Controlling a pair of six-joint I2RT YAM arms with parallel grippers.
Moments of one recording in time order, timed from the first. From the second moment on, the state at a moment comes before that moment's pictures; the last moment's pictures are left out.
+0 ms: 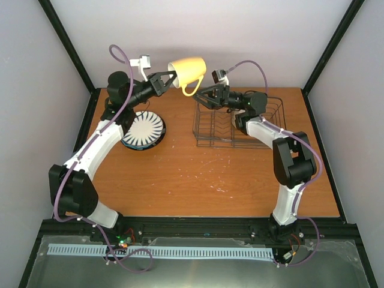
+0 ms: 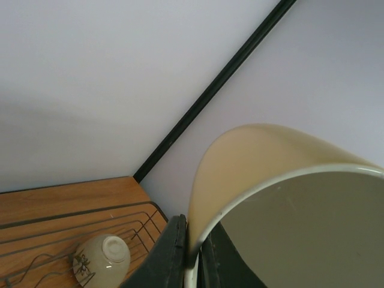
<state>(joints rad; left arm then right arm) -0.28 1.51 1.33 0.31 0.68 -0.77 0.36 1.90 1.34 1.34 -1.21 1.72</state>
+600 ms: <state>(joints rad) -0.33 1.56 1.35 0.31 0.66 -0.76 0.37 1.92 1.40 1.36 -1.21 1.78</state>
